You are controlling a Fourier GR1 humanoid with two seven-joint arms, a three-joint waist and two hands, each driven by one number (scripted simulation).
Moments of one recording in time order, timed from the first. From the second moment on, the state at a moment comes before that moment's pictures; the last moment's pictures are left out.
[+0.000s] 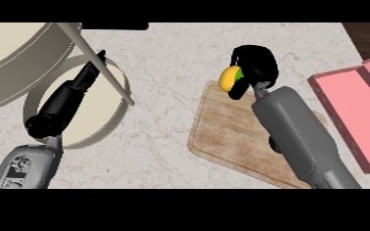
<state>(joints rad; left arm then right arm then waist) -0.24 0.30 -0.04 -1.53 -0.07 -0.18 -0.06 -0.73 -0.19 0.29 -1.04 0.93 0.07 0.51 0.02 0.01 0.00</state>
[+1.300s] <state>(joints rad) -0.19 0.29 0.00 -1.54 -0.09 -0.20 -0.09 -0.81 -0.47 -0.12 -1.28 1.03 -0.05 0.73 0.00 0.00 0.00</state>
